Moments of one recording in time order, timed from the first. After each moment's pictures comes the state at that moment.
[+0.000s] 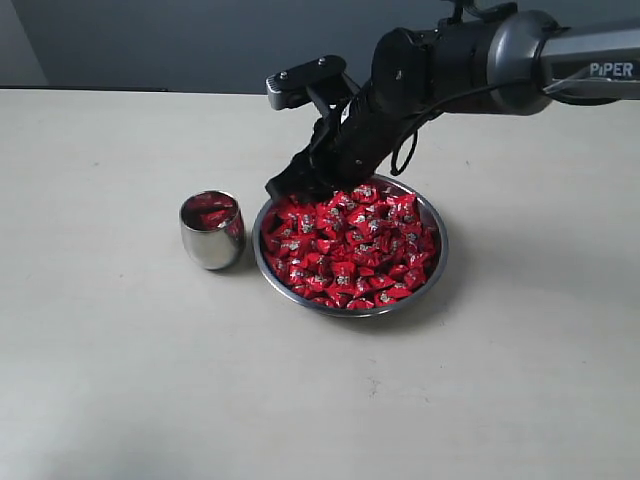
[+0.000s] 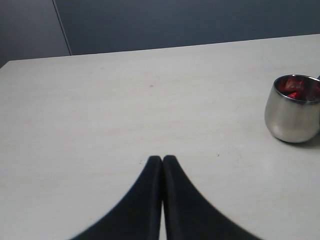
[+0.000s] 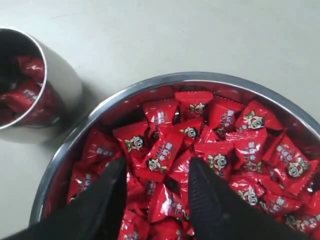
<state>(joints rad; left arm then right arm) 0.12 0.00 0.01 0.03 0.34 0.03 0.72 2.01 -1.42 0.26 0.53 -0.28</state>
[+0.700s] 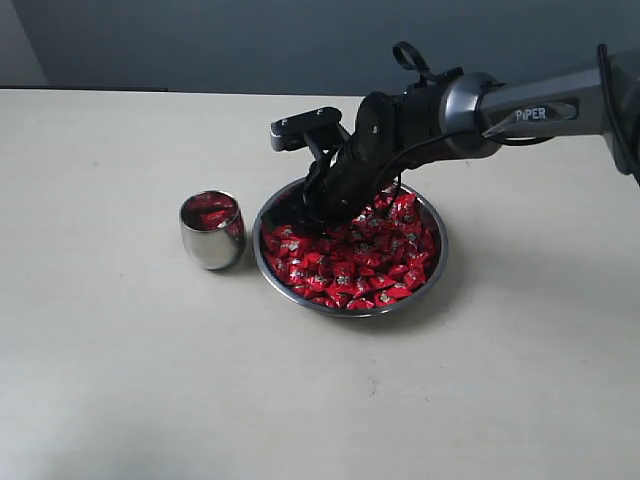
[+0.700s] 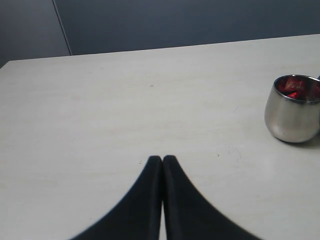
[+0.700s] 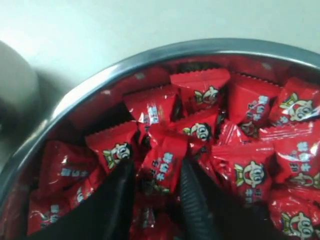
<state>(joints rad) 0.12 0.00 0.01 0.03 0.34 0.03 0.72 2.16 -1.42 0.34 0.42 -0.27</state>
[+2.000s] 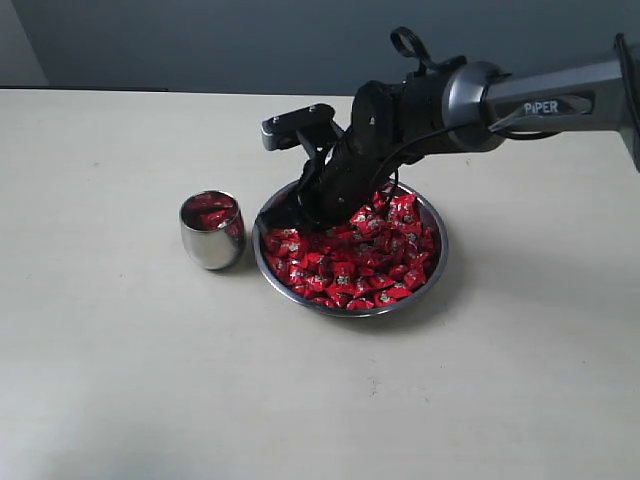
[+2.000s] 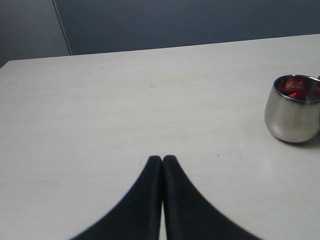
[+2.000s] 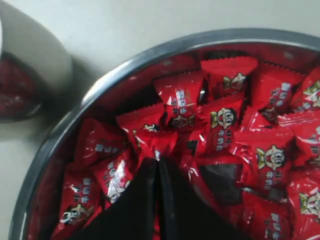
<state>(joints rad) 0.12 0.00 0.01 0.03 0.34 0.03 0.74 2.13 -1.42 0.33 0.49 -0.27</state>
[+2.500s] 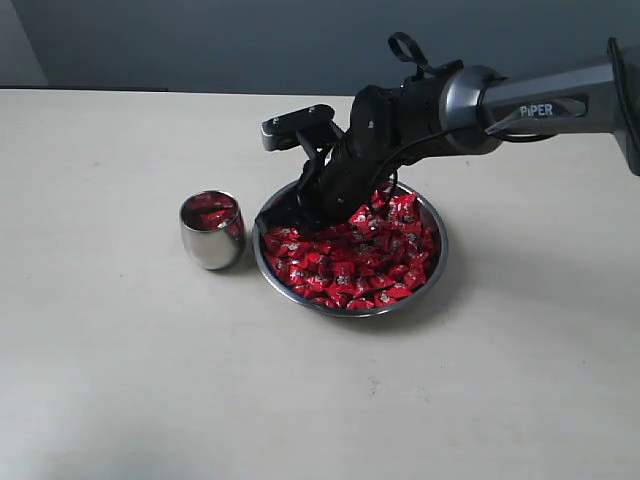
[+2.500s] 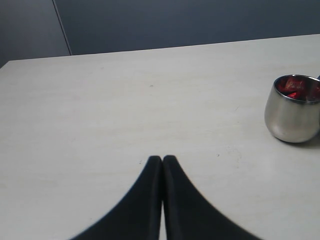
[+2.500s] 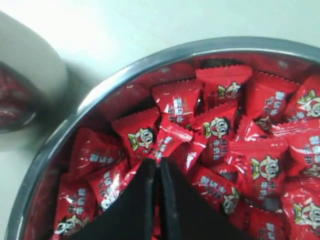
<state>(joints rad) 0.12 0.00 0.01 0.03 0.34 0.03 0.74 2.13 -1.42 0.33 0.46 -0.27</state>
